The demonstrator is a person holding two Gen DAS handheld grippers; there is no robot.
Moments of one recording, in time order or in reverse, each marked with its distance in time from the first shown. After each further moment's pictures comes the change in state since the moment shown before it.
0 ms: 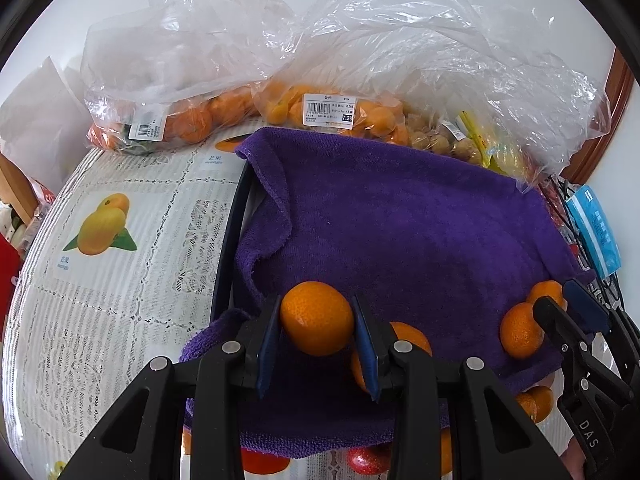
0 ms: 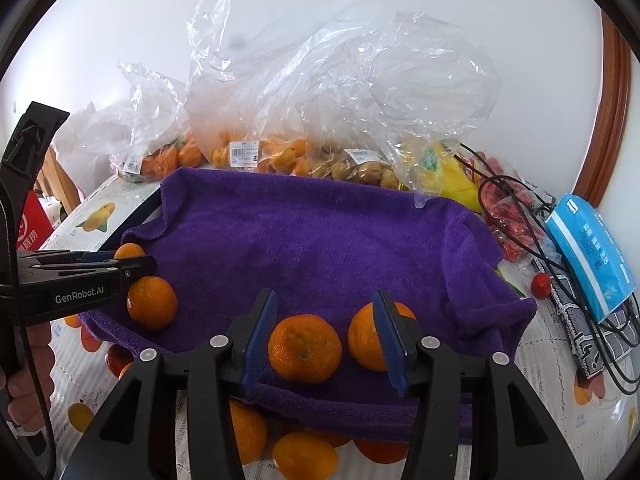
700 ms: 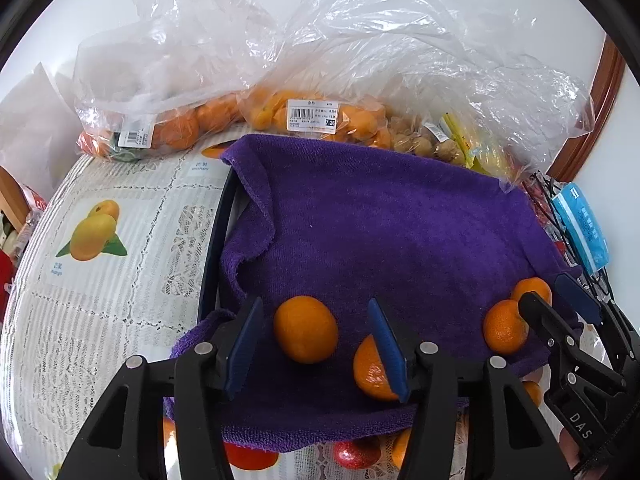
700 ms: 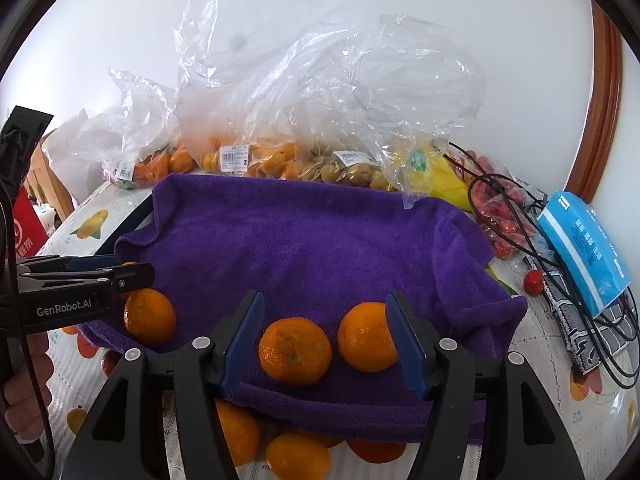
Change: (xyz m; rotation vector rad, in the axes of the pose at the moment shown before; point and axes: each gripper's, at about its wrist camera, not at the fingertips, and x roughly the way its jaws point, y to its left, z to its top) left arm -0.007 -0.005 -0.001 0.019 -0.016 -0.040; right arm -0.001 -0.004 0.001 0.025 -0.008 -0.024
